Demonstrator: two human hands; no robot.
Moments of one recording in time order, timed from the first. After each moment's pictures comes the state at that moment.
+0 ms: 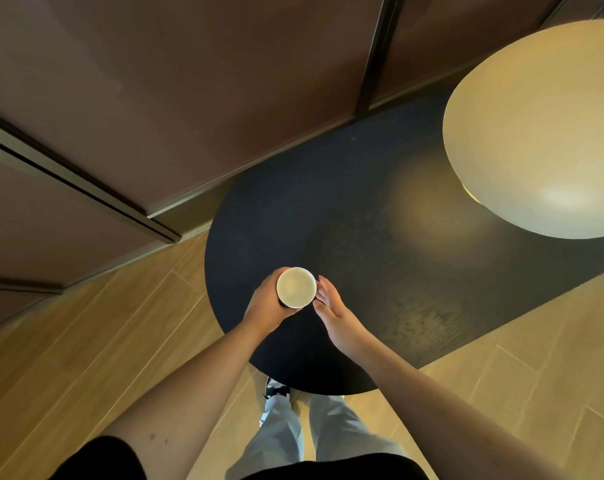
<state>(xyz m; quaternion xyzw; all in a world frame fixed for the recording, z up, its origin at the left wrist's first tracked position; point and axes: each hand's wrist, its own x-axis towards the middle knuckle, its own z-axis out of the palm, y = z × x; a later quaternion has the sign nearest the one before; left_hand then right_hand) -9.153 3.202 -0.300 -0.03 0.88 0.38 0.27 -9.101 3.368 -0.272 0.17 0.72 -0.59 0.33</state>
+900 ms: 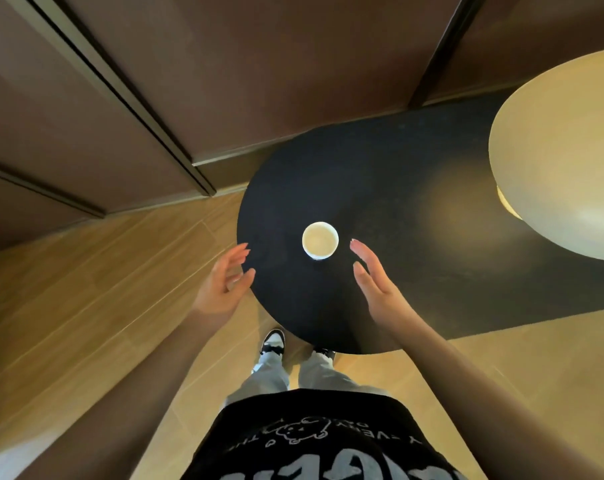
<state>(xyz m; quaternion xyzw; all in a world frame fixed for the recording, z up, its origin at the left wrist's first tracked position) -9.040 3.120 -0.180 -0.14 0.83 0.53 0.12 -9.073 3.405 -0.142 0.06 0.79 -0.53 0.31</state>
